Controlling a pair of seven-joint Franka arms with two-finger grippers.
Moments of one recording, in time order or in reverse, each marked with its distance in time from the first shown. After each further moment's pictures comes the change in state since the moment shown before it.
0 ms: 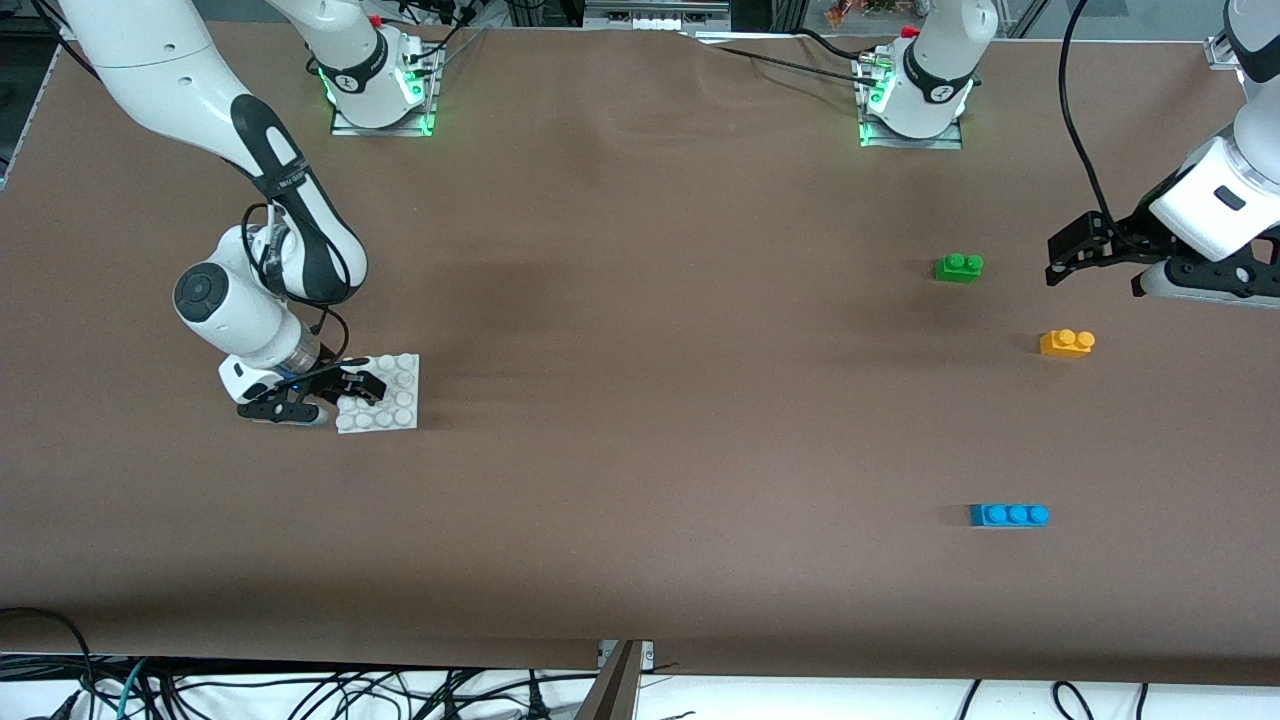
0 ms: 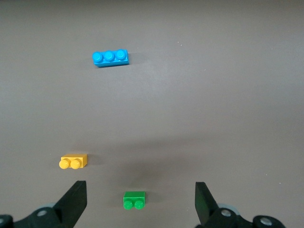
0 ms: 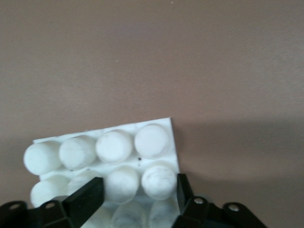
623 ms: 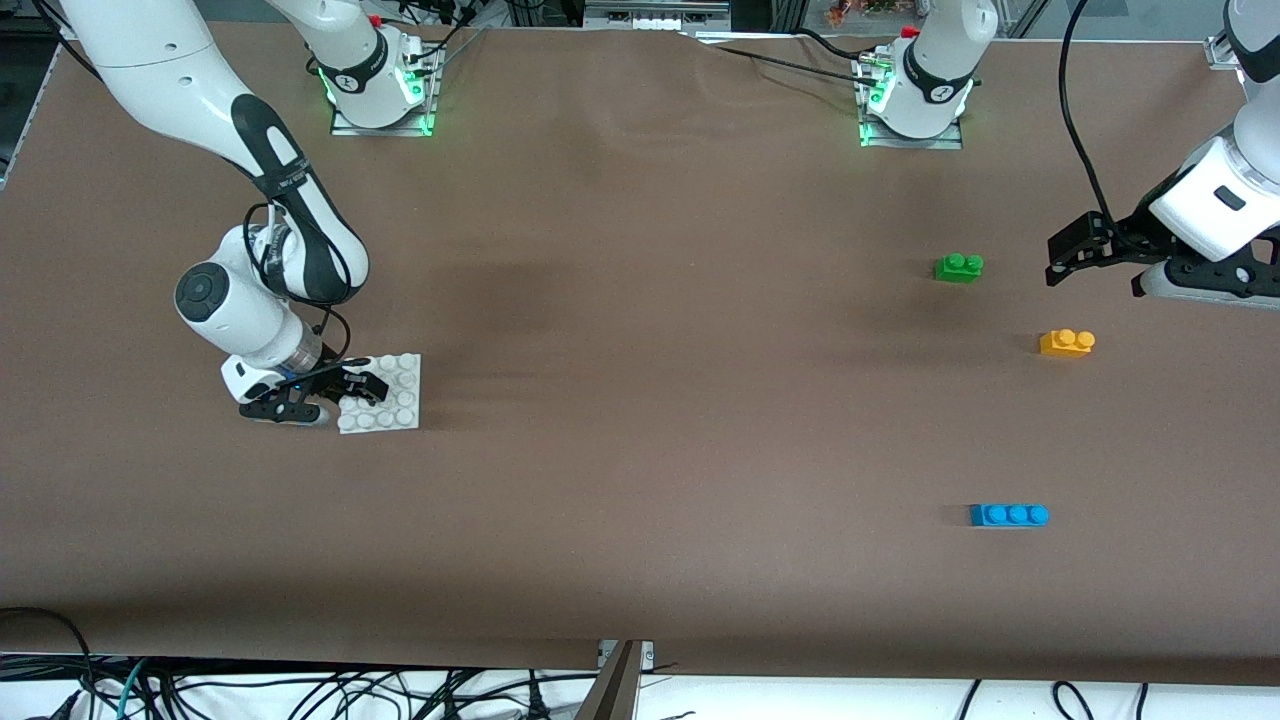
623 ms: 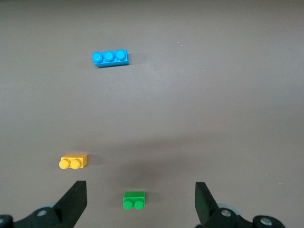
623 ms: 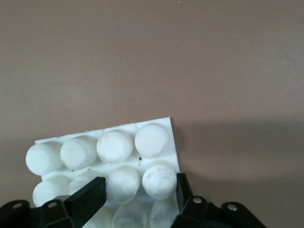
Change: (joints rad) left arm 0.000 0.001 0.000 0.001 0.000 0.000 0.000; right arm 0.000 0.000 0.012 0.001 0.008 0.000 0.000
